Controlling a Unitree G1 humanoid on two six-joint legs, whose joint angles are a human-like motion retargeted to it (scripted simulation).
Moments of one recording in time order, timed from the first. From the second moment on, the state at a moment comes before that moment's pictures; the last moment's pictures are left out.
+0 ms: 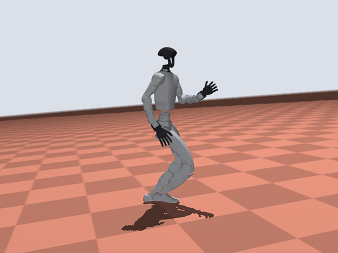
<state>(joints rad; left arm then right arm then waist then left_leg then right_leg) -0.36 0.37 -0.38 0.04 -0.01 -0.38 0.34 0.38 -0.41 0.38 0.74 -0.06 -0.27 -0.20 -0.17 -0.05 -0.10 -0.37 -0.13 0.17 0.96 -0.81 0.06 -0.82 -0.13 -0.01 1.48 -0.79 0.05</state>
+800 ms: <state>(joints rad) -0.26 0.33 -0.28 -0.06 -0.03 -0.37 0.42 0.35 -0.39 0.39 0.65 -0.06 -0.28 -0.27 -0.16 -0.15 -0.12 -0.37 -0.24 0.22 0.94 -0.85 0.15 -0.82 -0.26 0.05 1.65 -0.78 0.05</state>
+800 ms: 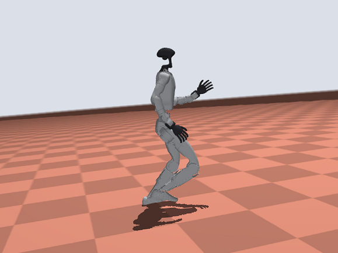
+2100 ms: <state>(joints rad) 0.30 0.35 -0.16 -0.16 -0.10 -0.35 0.39 0.12 -0.36 0.41 0.38 -0.24 -0.25 -0.38 0.02 -0.27 -0.13 -0.67 -0.26 0.29 1.14 -0.84 0.24 -0.48 -0.29 0.03 1.61 -0.55 0.13</state>
